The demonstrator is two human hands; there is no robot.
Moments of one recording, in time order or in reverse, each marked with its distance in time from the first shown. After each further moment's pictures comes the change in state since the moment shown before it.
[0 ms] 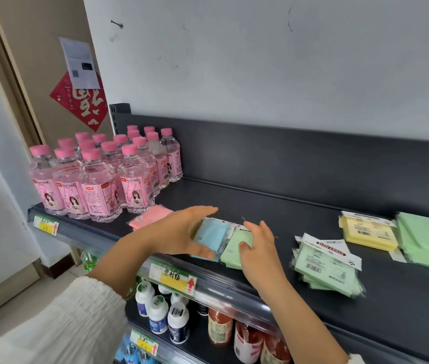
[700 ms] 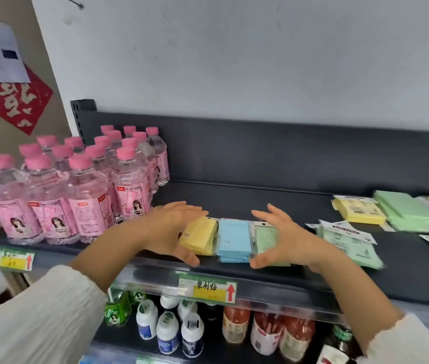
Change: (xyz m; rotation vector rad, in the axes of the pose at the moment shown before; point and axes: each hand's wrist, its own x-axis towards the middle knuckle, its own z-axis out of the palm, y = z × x) left_hand 0.006 -0.071 -0.044 0.393 -0.204 0.239; right_hand 0.008 -0.024 -0.014 -0.268 -0.205 0.083
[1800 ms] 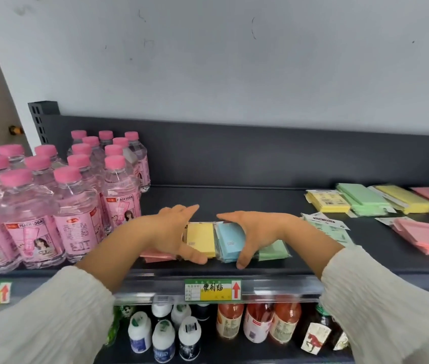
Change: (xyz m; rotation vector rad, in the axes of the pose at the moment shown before) left_hand 0.006 0.000 -0.019 -0.063 -0.170 -0.085; right_hand 0.026 -0.059 0.003 -0.473 -0.207 -0.007
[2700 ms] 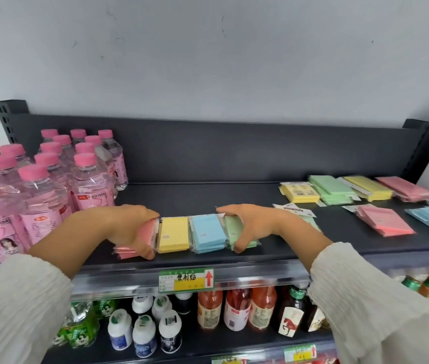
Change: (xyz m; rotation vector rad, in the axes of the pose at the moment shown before) left_hand -0.012 -0.014 -0.008 0.210 -0.039 -0.035; right_hand -0.029 0.035 0.007 0.030 0.109 0.059
